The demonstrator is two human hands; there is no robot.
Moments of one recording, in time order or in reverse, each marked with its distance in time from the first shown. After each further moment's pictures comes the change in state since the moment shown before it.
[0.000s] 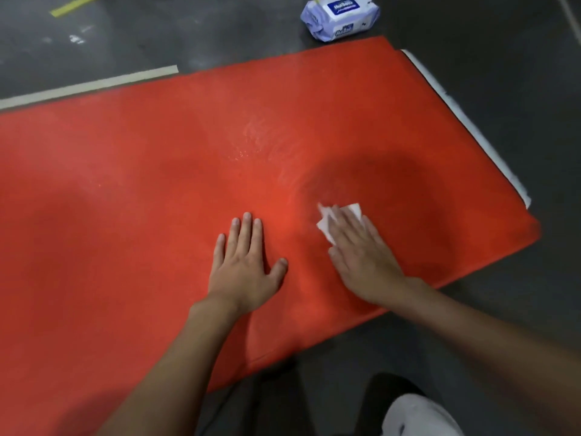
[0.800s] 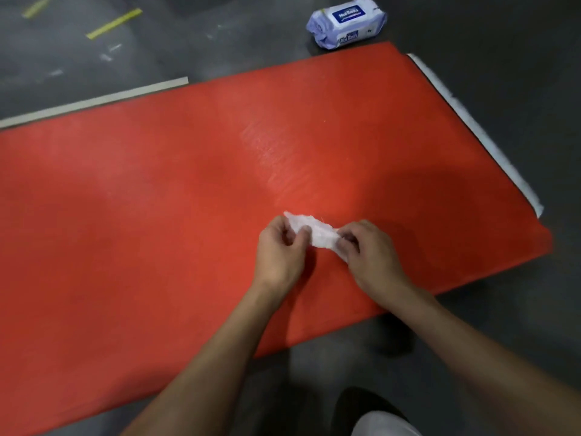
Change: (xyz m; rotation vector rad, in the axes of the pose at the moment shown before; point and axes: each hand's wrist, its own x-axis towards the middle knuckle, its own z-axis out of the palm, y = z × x) left_hand 0.016 0.105 0.003 -1.010 0.349 -0.216; right_hand -0.008 0.020 -0.020 0.644 0.261 0.214
